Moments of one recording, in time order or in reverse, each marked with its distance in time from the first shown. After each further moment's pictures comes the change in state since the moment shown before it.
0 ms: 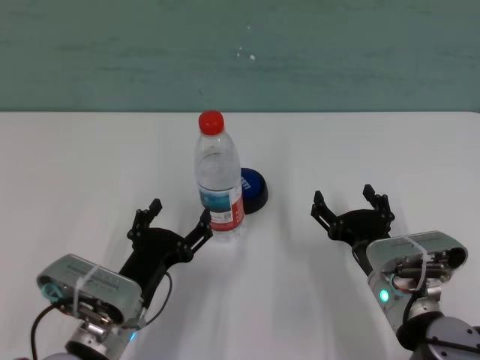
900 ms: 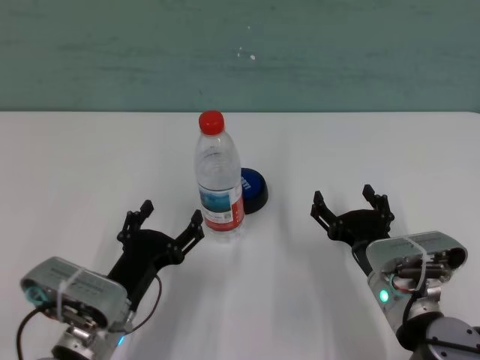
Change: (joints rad) left arm 0.024 0.017 -0.020 -0.029 -0.027 0.001 -0.014; right arm 0.000 0.000 0.000 0.000 0.000 0.000 0.000
